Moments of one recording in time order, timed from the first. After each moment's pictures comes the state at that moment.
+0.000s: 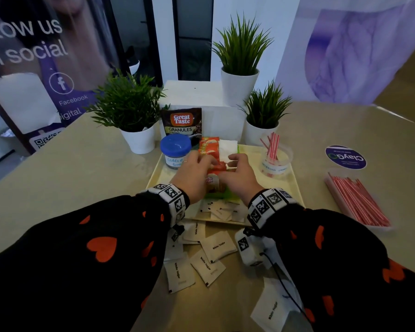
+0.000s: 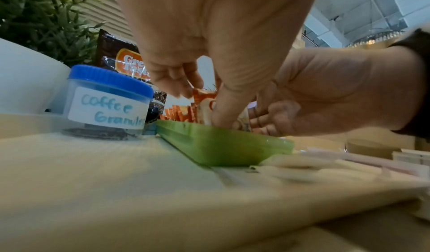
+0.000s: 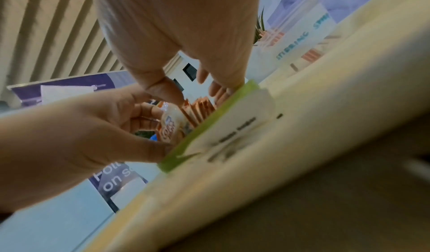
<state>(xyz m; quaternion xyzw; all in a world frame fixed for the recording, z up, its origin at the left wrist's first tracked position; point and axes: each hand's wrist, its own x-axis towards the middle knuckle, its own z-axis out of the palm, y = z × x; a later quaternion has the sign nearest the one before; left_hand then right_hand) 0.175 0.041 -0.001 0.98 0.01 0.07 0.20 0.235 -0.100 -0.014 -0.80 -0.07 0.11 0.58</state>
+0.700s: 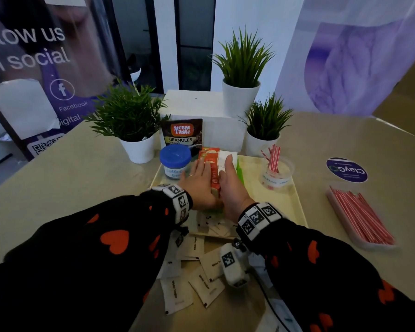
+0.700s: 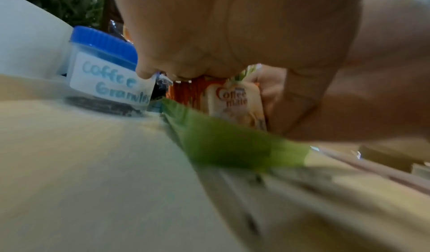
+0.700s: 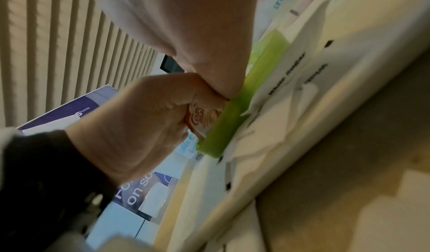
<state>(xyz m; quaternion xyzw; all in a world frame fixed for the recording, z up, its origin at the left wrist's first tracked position) 0.210 0.040 -0.005 0.99 0.04 -0.11 0.12 0.250 -0.062 -0.034 -0.56 0.03 0.27 0.78</state>
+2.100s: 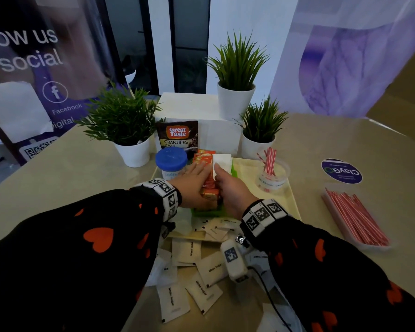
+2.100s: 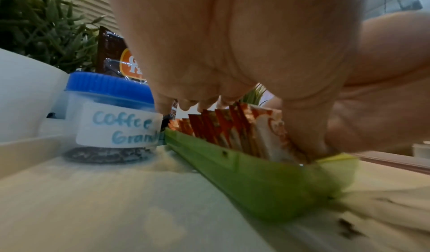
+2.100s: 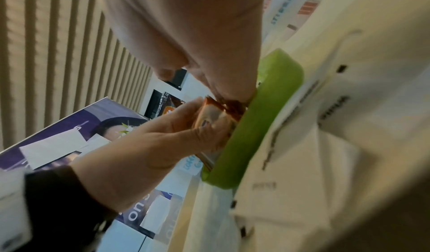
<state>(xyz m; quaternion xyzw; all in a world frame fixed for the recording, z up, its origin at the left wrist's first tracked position) 0.218 0.063 0.005 0.99 -0.04 -0.13 0.09 0.247 -0.079 -0.006 -0.62 0.03 0.32 0.71</state>
